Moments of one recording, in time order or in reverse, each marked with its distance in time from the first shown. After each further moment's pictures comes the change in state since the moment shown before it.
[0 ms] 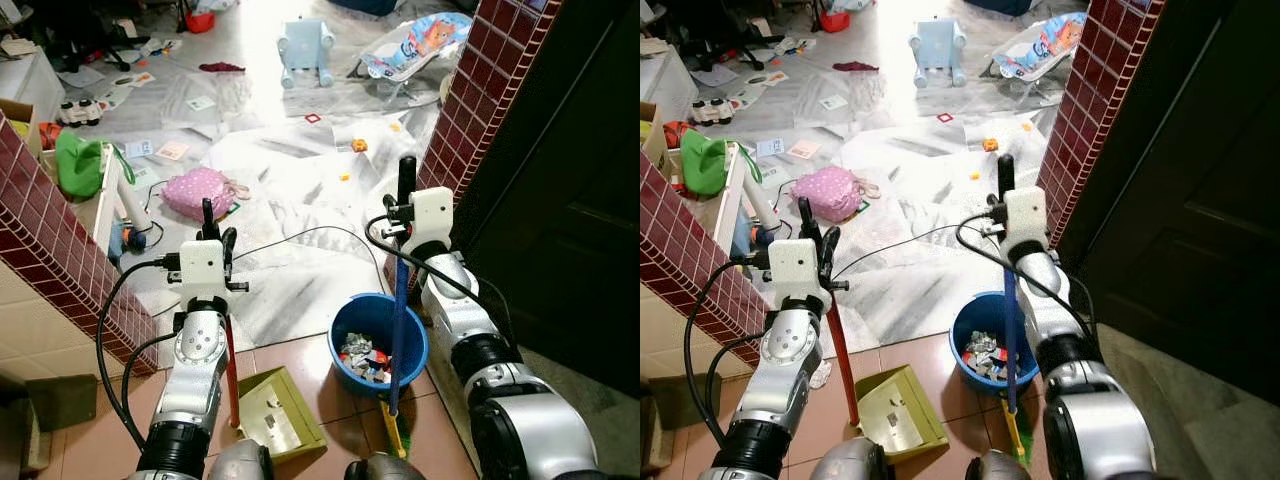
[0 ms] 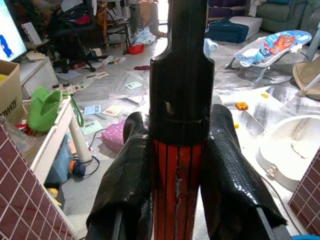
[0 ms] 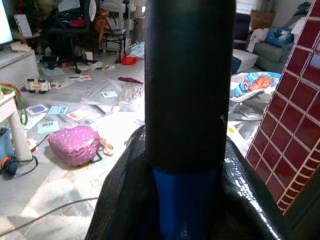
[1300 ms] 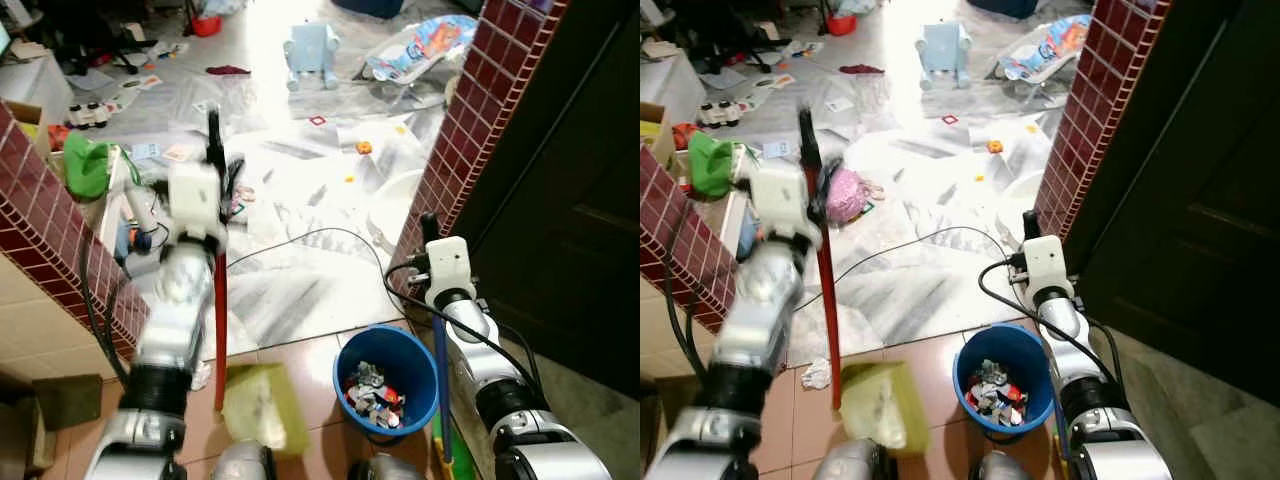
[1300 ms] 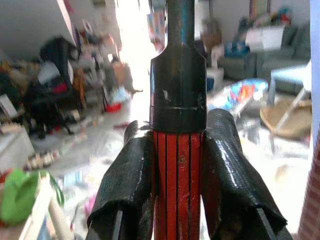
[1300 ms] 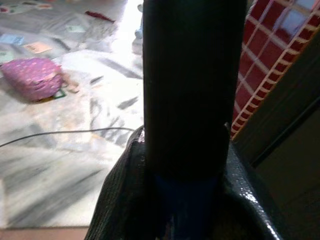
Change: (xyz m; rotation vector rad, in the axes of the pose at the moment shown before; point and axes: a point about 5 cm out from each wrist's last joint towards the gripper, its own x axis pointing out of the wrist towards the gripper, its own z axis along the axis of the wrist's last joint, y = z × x) left arm 0.037 0.005 0.068 0.061 -0.219 -0.150; right arm -0.049 -0.025 -0.056 -0.138 0.246 -0.091
